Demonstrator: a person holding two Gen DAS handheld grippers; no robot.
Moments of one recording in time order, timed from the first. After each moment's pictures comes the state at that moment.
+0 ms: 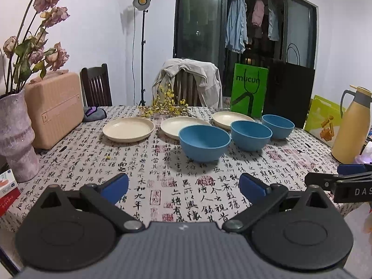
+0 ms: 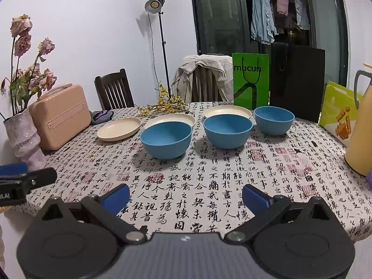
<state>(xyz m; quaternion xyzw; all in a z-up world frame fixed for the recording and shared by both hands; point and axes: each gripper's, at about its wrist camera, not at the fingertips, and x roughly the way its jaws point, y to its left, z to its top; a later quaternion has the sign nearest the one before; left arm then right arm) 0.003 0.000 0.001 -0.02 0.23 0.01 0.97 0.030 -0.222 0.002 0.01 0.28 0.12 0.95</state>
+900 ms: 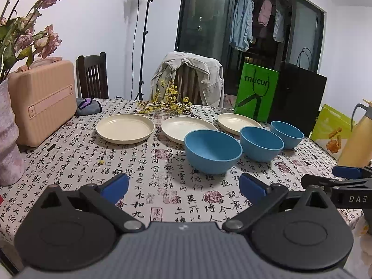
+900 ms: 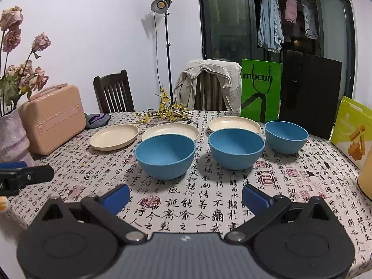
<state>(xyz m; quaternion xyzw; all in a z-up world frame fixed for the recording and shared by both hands) 0.076 0.035 -0.005 -0.06 0.25 0.00 0.97 0.105 -0.198 -0.005 -0.01 0.27 0.13 0.95</state>
